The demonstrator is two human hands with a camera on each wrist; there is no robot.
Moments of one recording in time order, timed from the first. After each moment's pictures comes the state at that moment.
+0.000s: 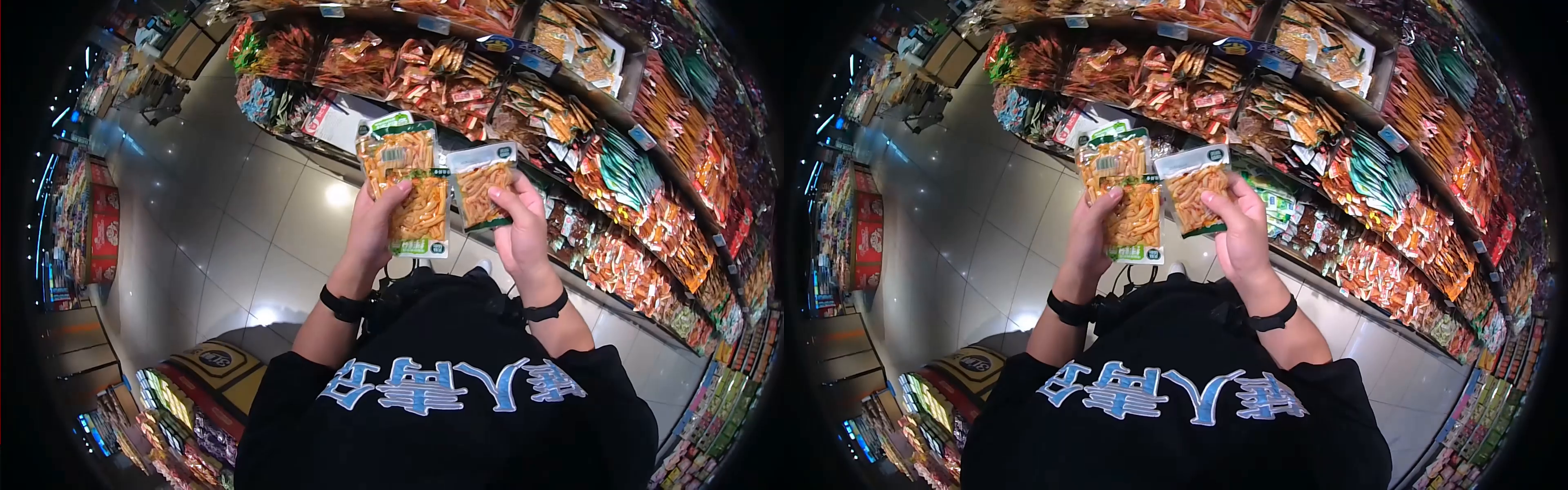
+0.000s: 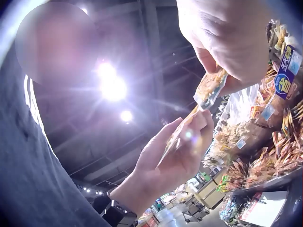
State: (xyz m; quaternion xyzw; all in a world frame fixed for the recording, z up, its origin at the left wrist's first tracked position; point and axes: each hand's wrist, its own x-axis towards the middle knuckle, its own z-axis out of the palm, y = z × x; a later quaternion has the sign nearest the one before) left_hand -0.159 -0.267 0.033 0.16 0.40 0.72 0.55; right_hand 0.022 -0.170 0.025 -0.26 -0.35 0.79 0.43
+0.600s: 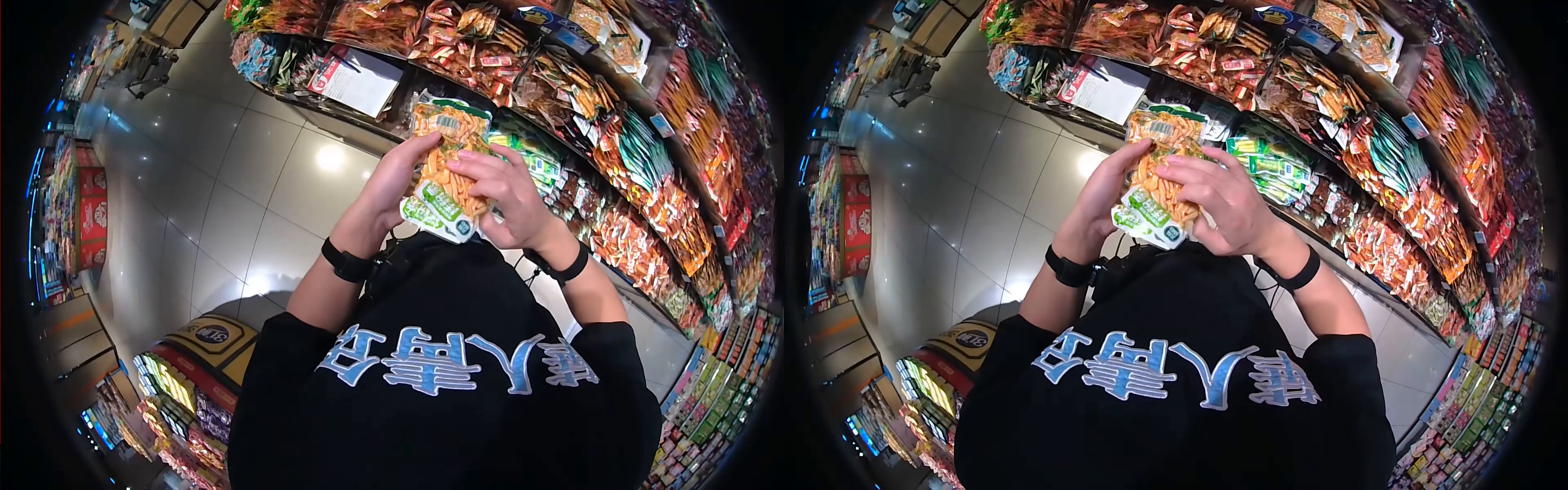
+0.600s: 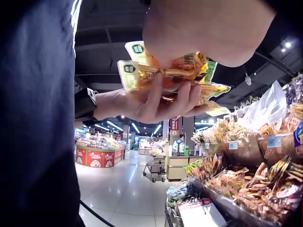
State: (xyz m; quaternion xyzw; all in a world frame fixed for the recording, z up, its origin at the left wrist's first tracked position) left_hand -0.220 -0.280 0.016 0.06 0.30 0.60 0.74; right_hand -0.029 -0.189 0.022 0.01 -0.91 0.26 0.32
